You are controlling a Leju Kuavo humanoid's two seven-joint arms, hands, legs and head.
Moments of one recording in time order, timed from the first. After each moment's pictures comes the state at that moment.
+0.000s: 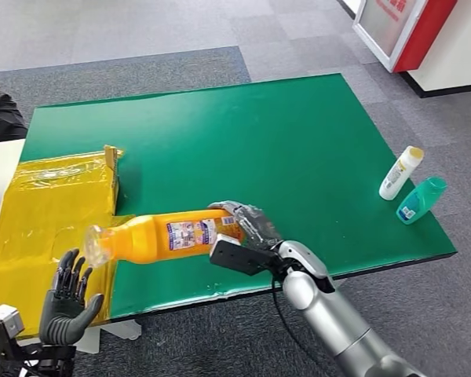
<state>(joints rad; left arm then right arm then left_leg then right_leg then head) 0.11 -0.21 0.21 -1.39 -0.13 -0.43 -0.53 -0.27 -0.02 0.41 -1.38 0.72 0.04 -0.09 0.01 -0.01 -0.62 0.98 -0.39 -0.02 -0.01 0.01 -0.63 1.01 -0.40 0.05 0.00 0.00</state>
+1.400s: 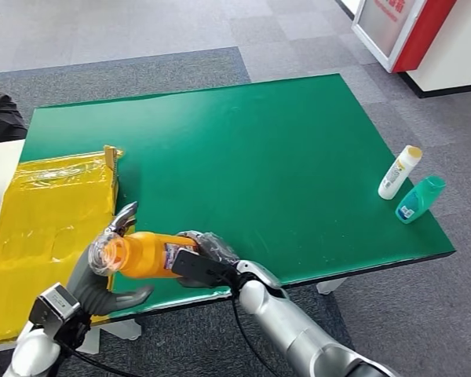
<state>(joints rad) -0.08 0.10 -0.34 -1.62 -0.30 -0.23 -0.56 -0.38 0.22 0.41 -0.86 0.73 0.01 -0.20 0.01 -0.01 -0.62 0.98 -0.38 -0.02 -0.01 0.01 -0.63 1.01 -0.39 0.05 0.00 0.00</state>
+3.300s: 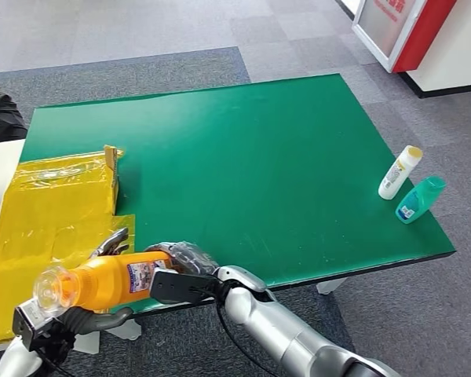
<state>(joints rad) -0.06 0.22 -0.34 -1.46 -0.15 -0.32 -0.70 -0.40 0.21 0.60 -0.93 0.63 0.03 -0.23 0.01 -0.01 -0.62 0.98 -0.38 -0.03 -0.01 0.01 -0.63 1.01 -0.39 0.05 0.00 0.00</state>
